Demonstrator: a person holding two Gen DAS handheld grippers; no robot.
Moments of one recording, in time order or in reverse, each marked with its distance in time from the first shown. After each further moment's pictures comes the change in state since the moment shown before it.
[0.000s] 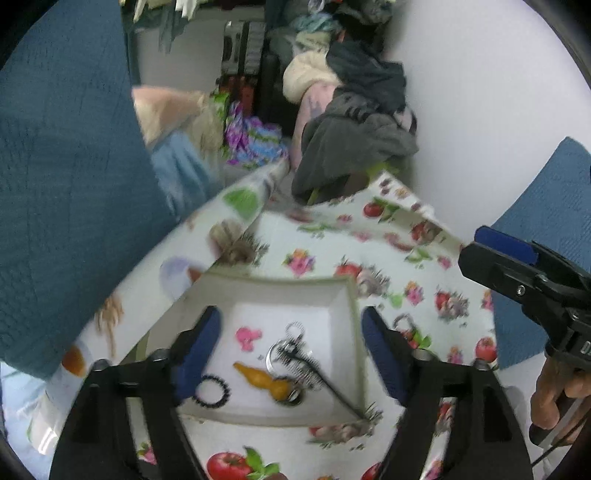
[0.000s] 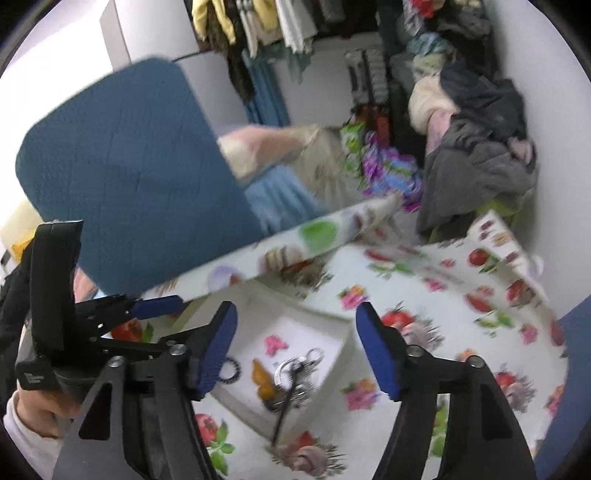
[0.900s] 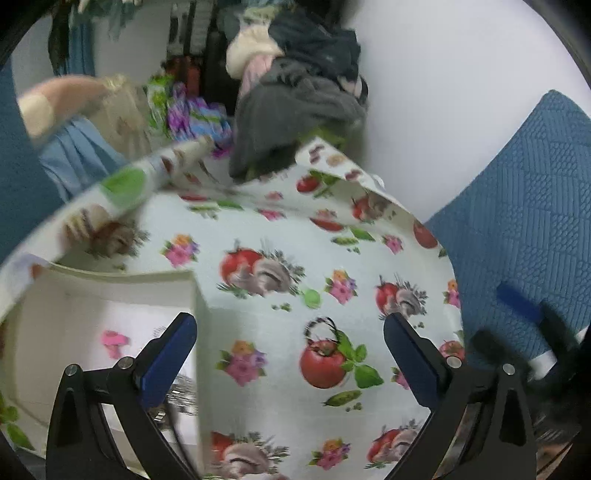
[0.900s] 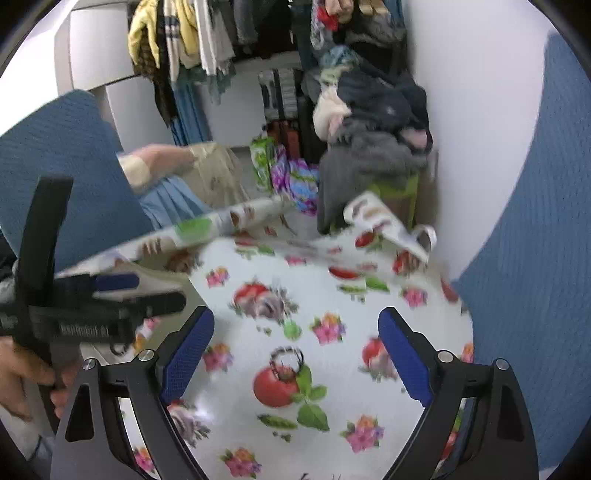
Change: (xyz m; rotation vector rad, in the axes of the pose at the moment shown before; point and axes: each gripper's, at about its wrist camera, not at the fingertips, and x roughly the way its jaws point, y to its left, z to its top) left arm 0.111 -0.131 -0.015 0.034 0.114 -0.144; right arm -0.059 -0.142 -0.095 0.094 -0.069 -0.256
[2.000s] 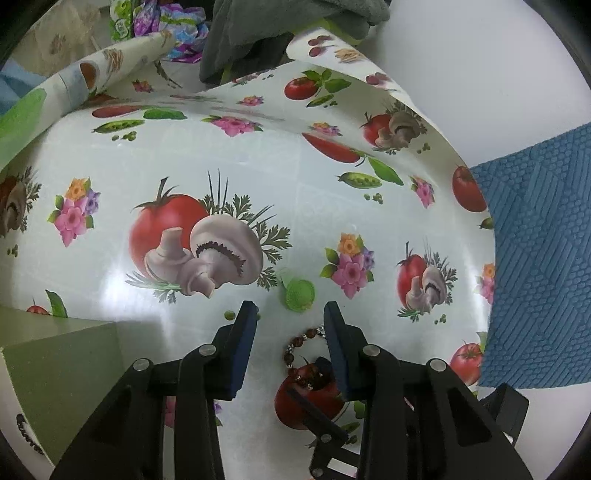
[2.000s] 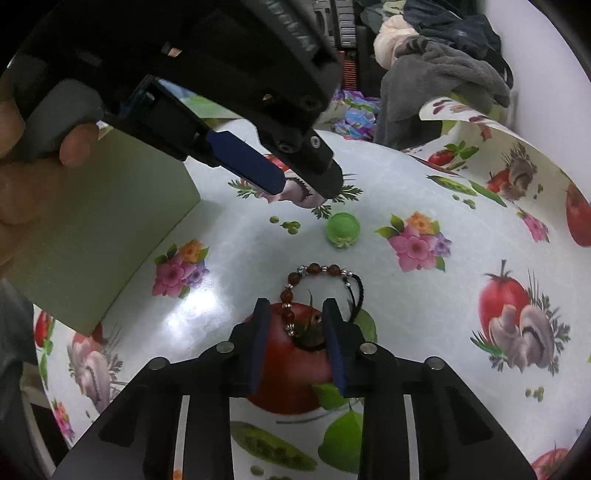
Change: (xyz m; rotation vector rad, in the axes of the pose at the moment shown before) left arm 0.165 0.001 0.027 -0.059 0.359 -0.076; right arm 0.169 0.017 -0.100 -0.156 0.205 0.163
